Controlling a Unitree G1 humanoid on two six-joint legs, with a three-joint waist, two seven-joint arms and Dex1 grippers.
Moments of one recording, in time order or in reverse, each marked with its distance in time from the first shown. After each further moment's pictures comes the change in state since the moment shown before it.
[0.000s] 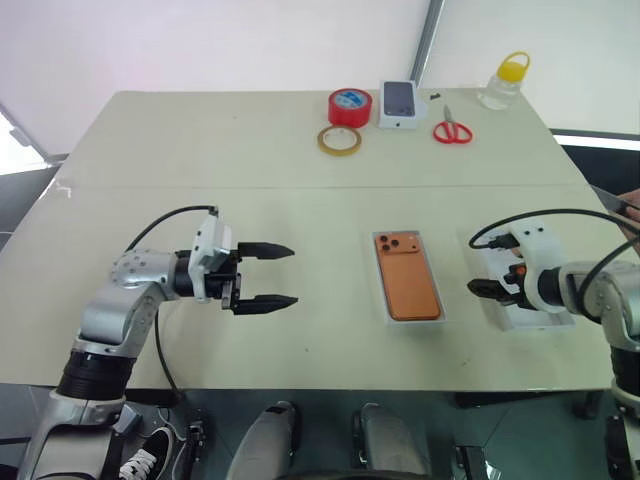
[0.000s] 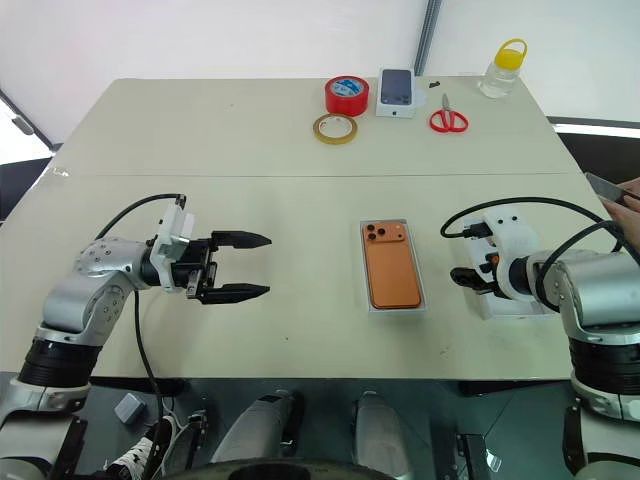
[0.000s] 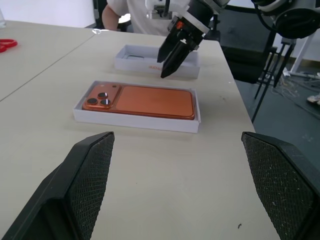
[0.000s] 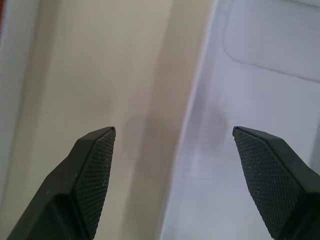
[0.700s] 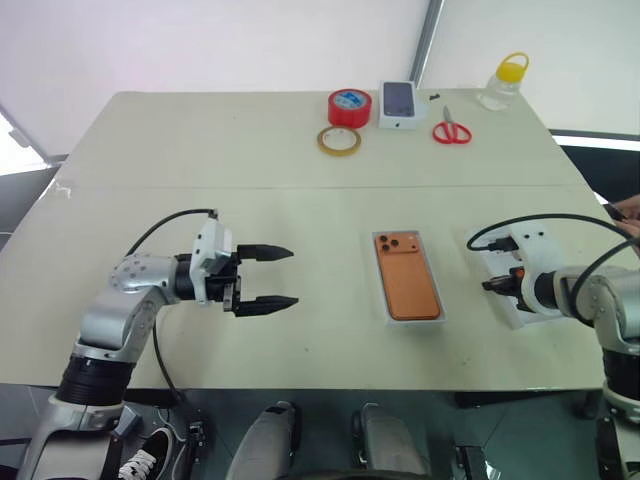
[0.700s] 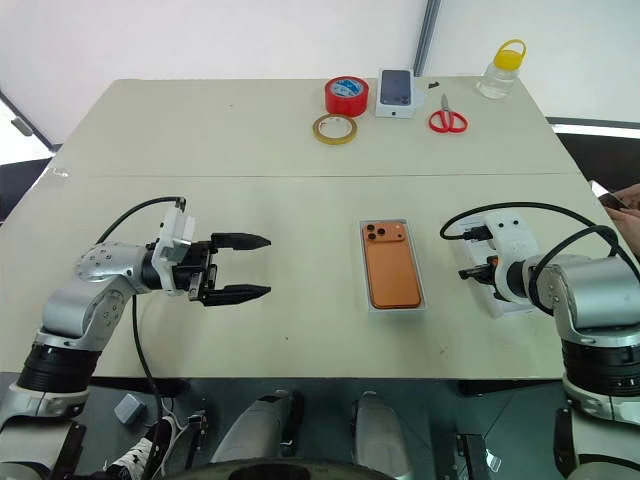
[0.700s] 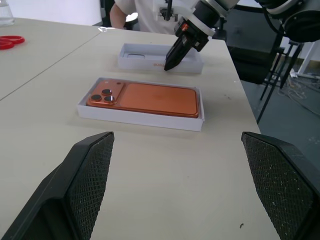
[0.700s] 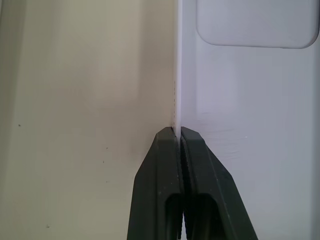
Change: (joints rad) left arm 0.020 0.000 0.000 -0.017 0.001 0.000 0.037; right arm 0.004 0.053 -0.025 -0.007 -0.001 0.006 -0.098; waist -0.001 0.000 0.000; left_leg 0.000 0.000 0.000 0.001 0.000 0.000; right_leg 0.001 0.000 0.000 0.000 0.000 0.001
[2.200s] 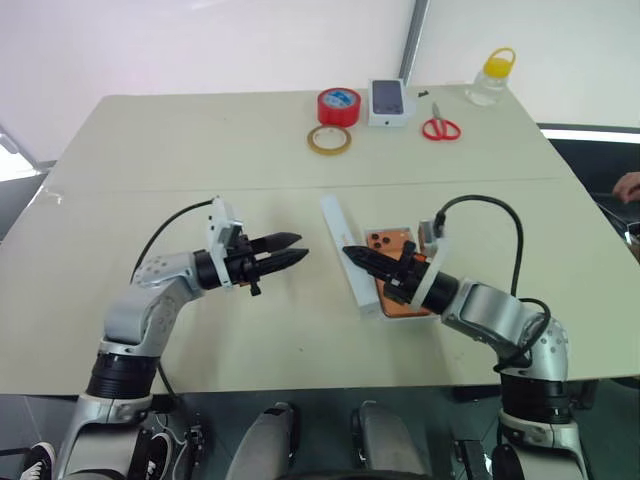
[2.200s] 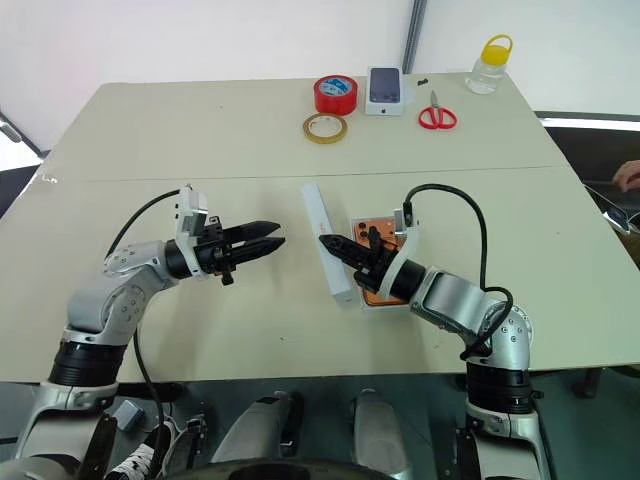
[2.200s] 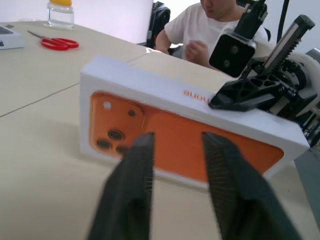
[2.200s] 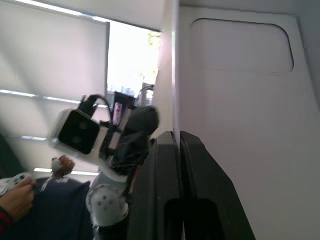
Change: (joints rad) left arm -0.037 -0.166 0.033 0.010 -0.048 0.159 0.288; right arm 0.103 0.489 0.031 0.114 1.622 -0.583 -0.852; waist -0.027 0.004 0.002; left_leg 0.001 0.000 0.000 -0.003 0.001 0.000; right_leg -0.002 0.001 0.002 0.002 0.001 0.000
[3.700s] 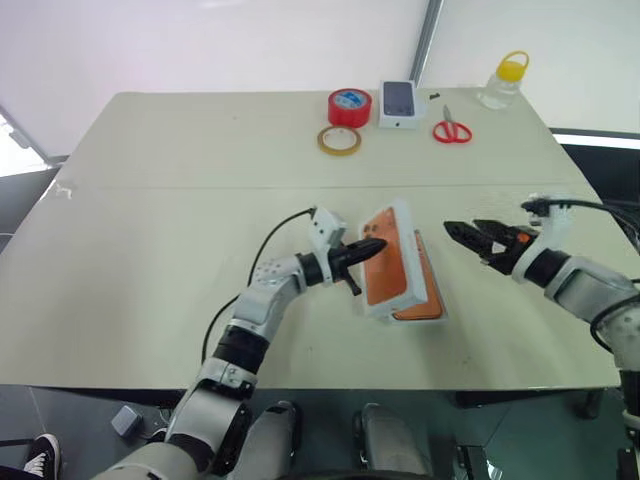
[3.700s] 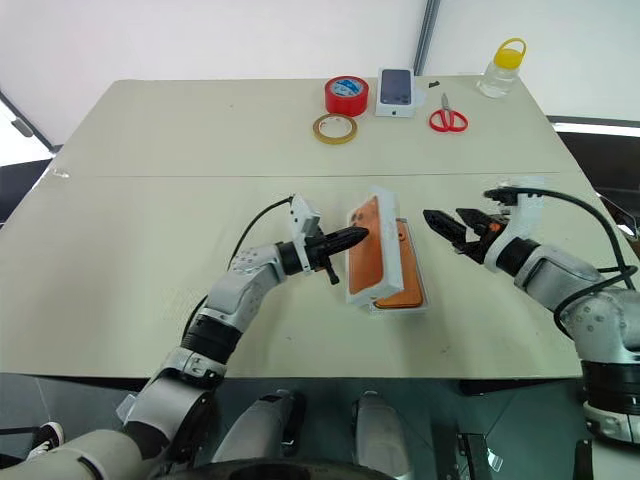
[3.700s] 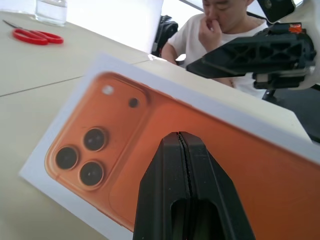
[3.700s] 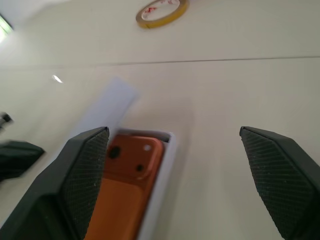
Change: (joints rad) left arm -0.211 -0.465 -0.193 0.502 0.280 -0.293 0.150; right arm 0.049 -0.540 0.007 0.078 -1.045 -0.346 0.799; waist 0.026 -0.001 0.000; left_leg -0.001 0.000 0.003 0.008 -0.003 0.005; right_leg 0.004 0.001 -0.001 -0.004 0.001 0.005
